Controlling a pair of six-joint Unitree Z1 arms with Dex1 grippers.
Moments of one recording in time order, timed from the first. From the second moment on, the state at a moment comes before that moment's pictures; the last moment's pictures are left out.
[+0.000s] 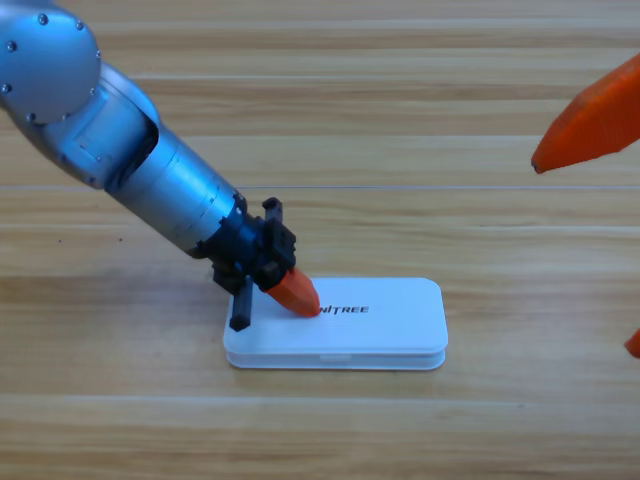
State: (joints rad) arm 0 -0.63 2.01 -1.10 0.22 -0.47 0.74; arm 1 0.92 1.37 -1.49 0.95 0.56 -0.49
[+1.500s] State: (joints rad) arm 0 -0.72 1.24 -1.42 0.79 -0.44 0.59; arm 1 0.92 1.37 -1.49 0.95 0.56 -0.49
